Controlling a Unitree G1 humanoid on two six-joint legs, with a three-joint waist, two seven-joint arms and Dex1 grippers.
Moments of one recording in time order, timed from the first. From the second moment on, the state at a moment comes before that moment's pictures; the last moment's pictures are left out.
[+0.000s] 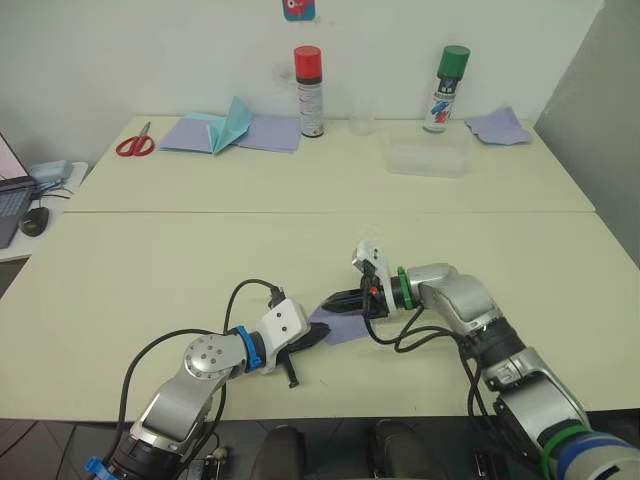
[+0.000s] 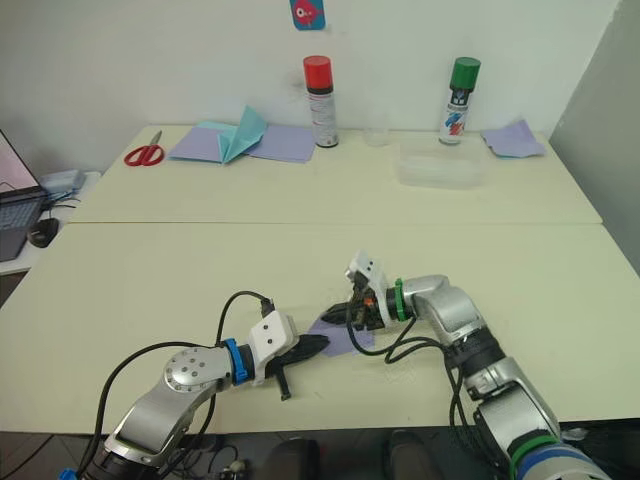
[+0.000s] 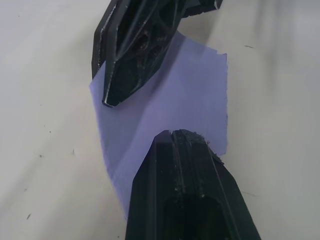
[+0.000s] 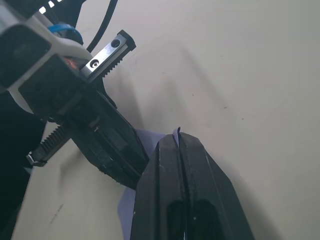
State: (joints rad) left arm -0.03 0.56 -0.26 -0.25 -0.12 0.27 -0.80; right arm -0.63 -0.29 0.36 0.24 0.26 0.57 1.11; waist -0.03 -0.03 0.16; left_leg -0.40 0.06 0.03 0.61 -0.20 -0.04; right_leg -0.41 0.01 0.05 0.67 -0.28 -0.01
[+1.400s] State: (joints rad) left arm -0.03 0.62 -0.23 -0.29 -0.19 0.37 -0.84; right arm -0.42 -0.35 0.44 0.14 0.07 0.03 1.09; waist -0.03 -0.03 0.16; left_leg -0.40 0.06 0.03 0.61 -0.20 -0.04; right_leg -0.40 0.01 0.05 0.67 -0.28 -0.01
